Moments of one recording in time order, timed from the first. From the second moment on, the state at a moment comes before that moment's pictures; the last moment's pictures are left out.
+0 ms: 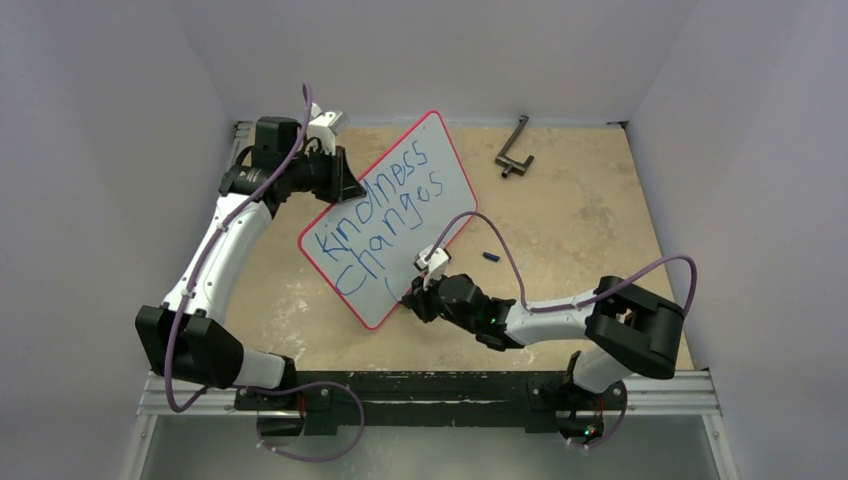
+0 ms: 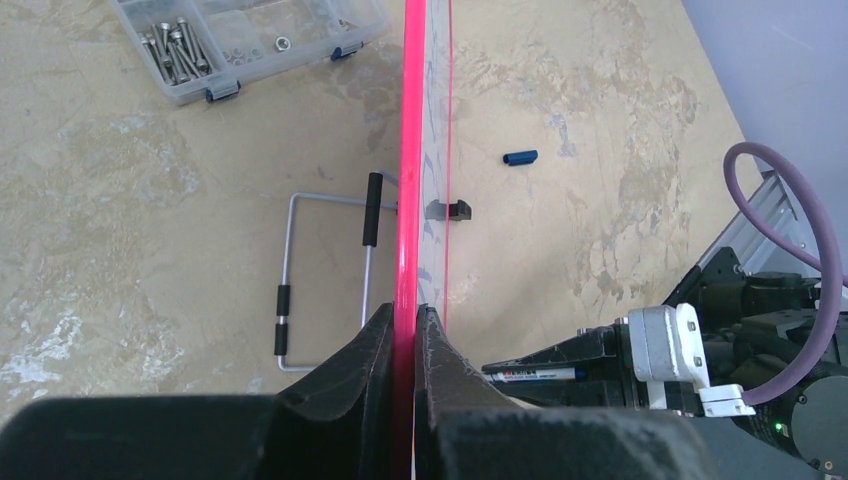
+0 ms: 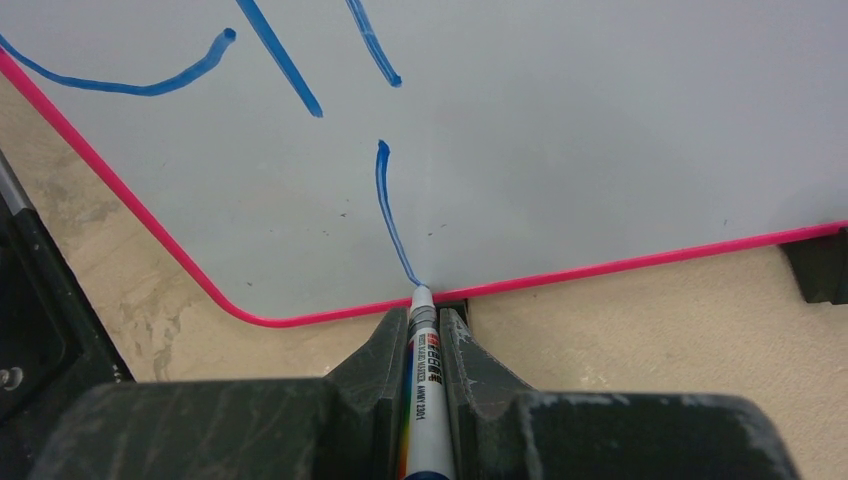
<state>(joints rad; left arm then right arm) -0.19 1.40 1.39 -0.68 0.60 -0.08 1.12 1.51 0.54 0.59 0.22 0.35</state>
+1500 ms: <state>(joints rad) -0.14 1.42 1.39 -0.72 0.55 -0.11 1.11 1.41 0.61 0.53 0.41 0.35</state>
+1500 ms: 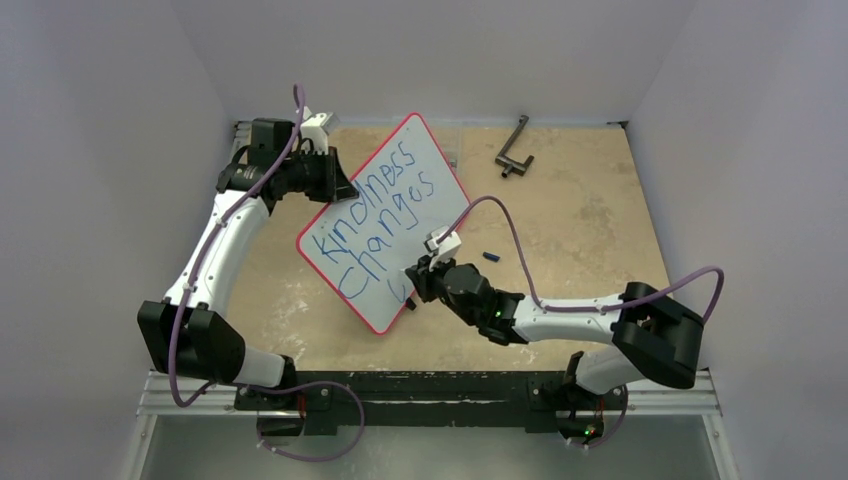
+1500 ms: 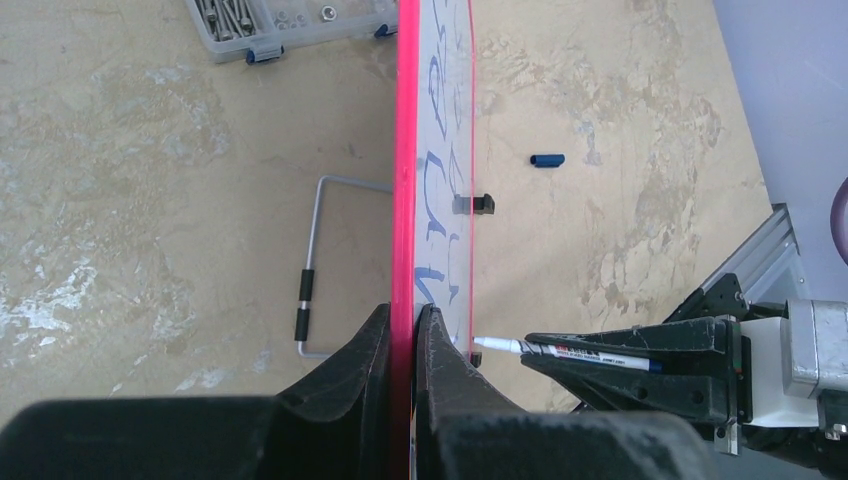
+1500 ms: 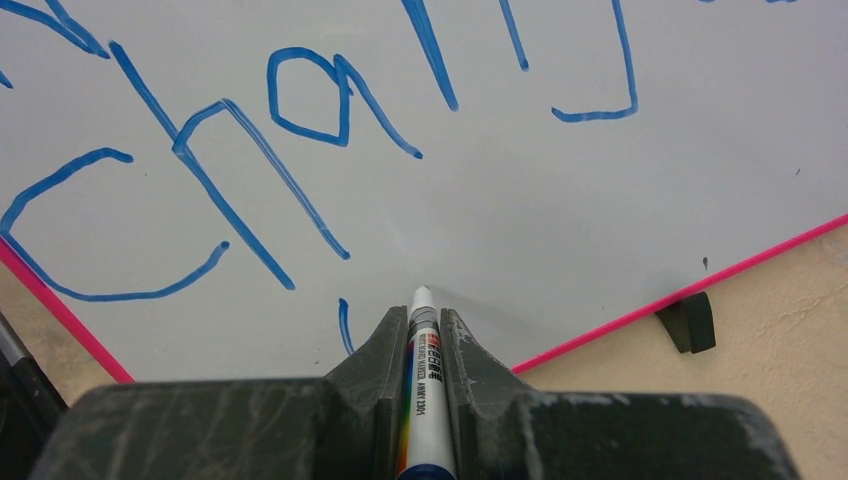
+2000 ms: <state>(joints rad) -0.14 1.42 1.39 -0.71 0.55 -0.11 1.11 1.46 0.56 0.60 0.44 0.38</state>
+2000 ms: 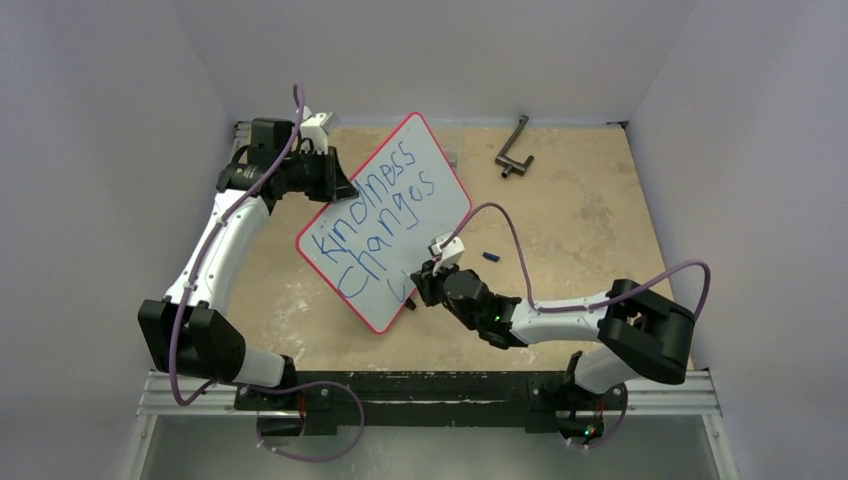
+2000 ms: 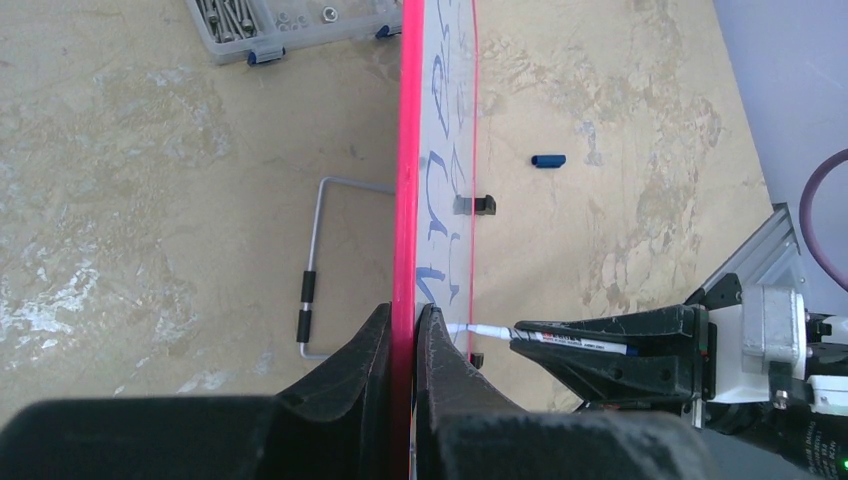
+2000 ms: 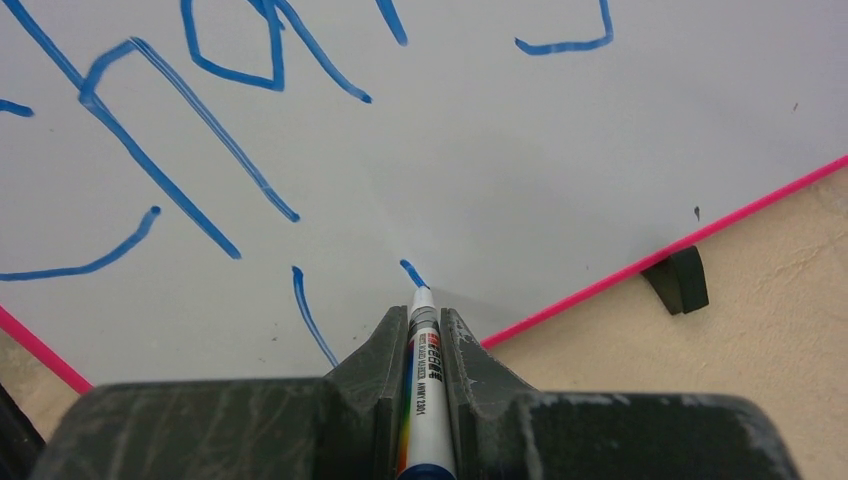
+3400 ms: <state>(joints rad) -0.14 1.43 1.39 -0.71 0.55 -0.10 1.11 1.47 0.70 0.49 0.42 0.37</state>
